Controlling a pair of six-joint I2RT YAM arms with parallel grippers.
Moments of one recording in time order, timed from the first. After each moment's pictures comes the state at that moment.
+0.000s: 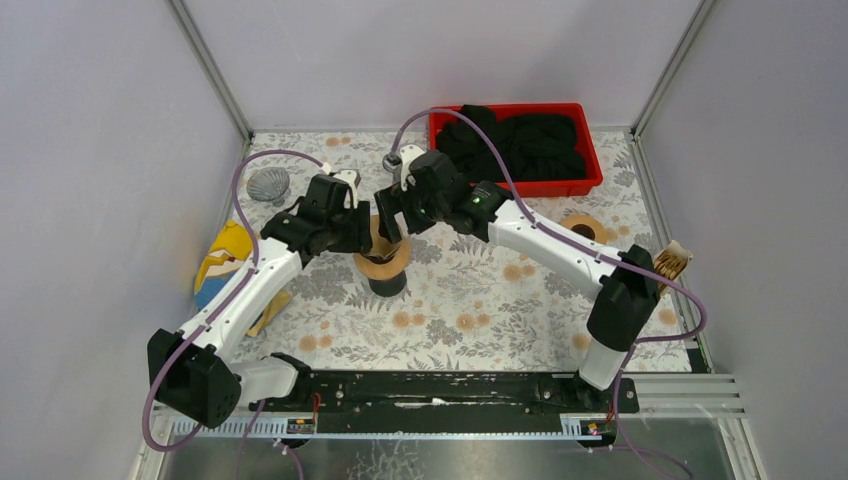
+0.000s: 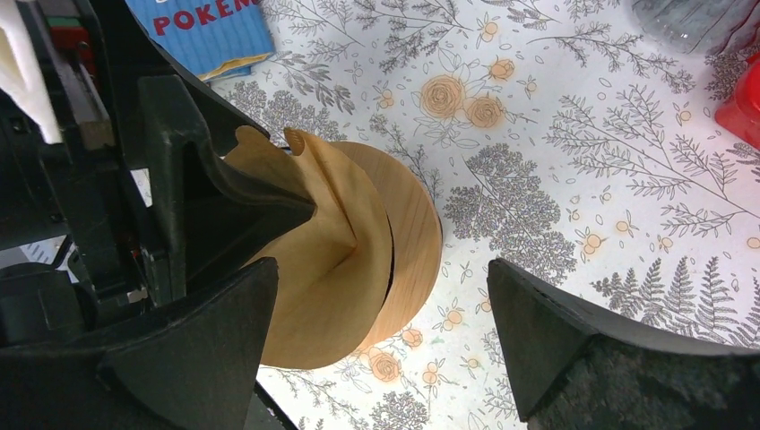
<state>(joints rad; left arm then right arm) -0.39 1.23 1.07 -0.71 -0.01 -0.30 0.87 1.76 1.63 -0.53 -0.07 0.29</state>
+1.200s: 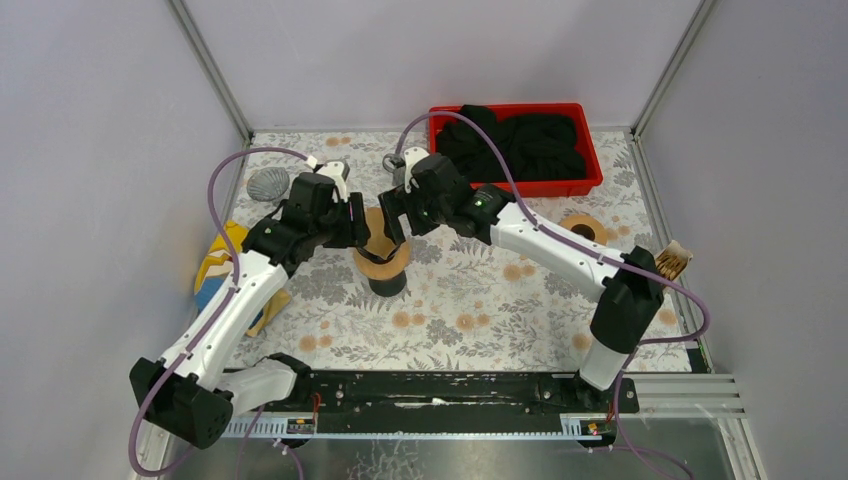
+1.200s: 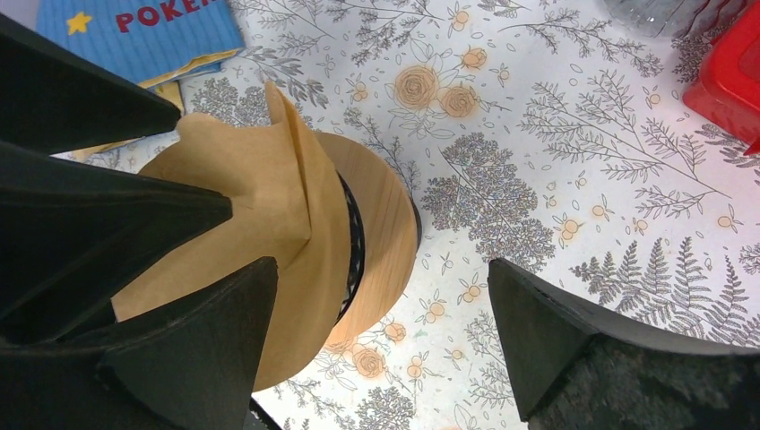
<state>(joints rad) -0.39 1.13 1.10 -0.71 -0.01 -0.32 0.88 1.73 1.58 -0.52 -0.02 0.28</state>
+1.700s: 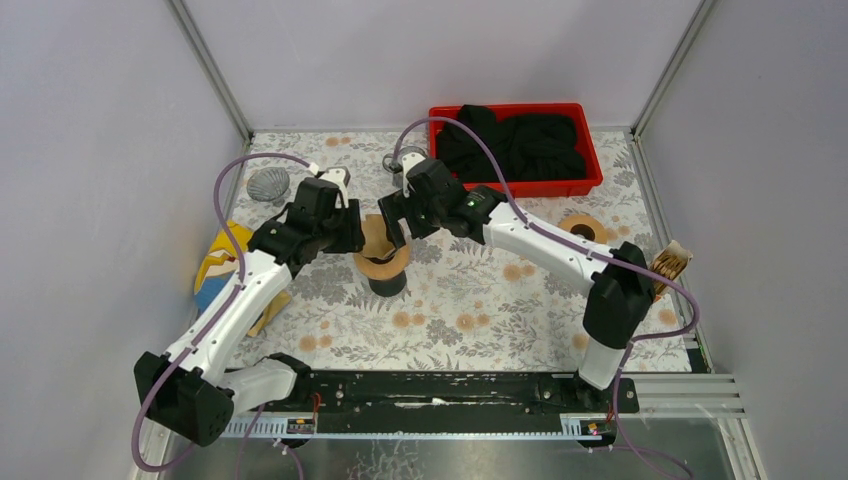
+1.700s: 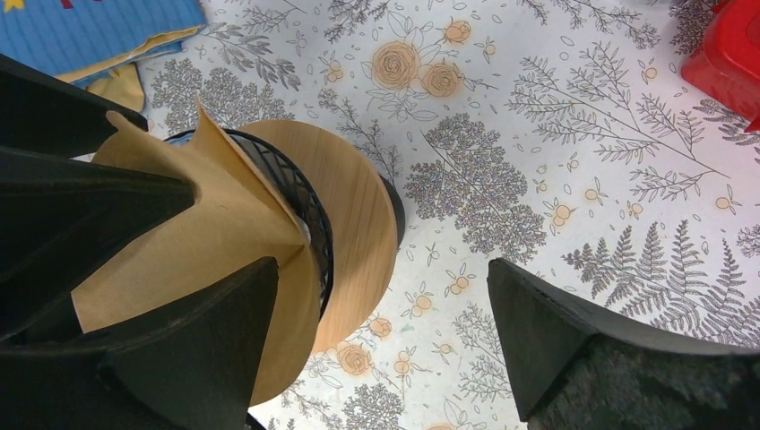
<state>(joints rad) -0.39 1.14 1.06 -0.71 -0.03 -0.33 0.88 1.77 1.58 -0.54 0.01 0.28</state>
